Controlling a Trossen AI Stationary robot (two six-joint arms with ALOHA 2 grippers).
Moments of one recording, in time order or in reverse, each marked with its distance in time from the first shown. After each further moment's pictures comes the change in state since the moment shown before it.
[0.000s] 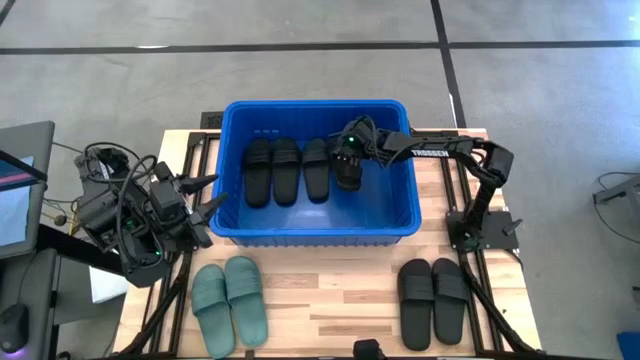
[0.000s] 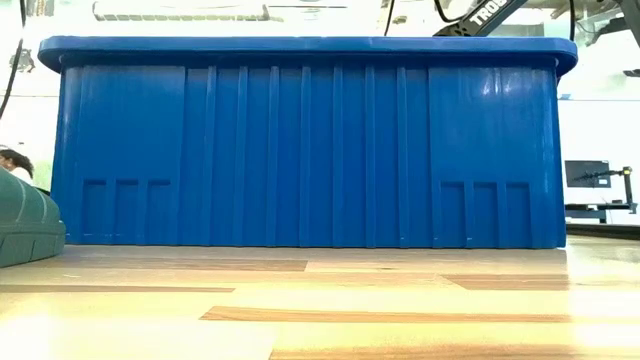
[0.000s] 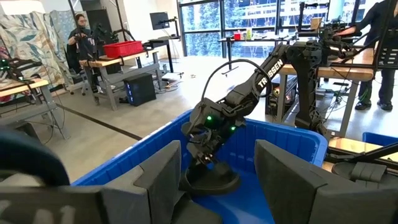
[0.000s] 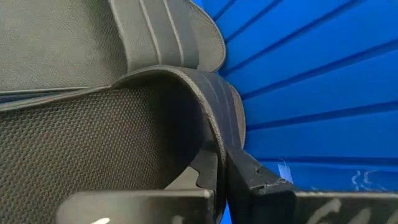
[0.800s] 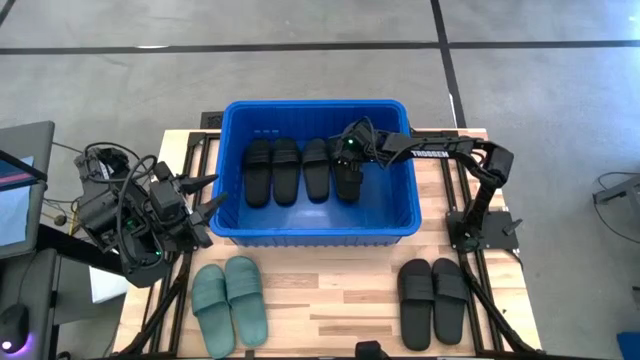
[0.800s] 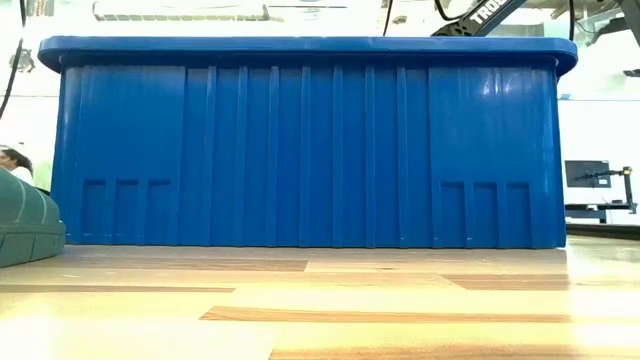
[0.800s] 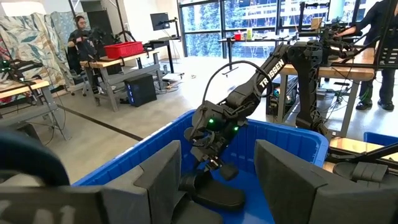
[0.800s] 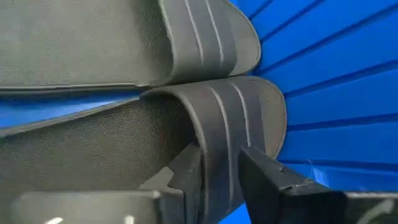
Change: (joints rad) left arm 0.000 0.000 0.000 -0.003 -0.002 0.001; right arm 0.002 -0.001 0.001 -0.057 -0.077 0.024
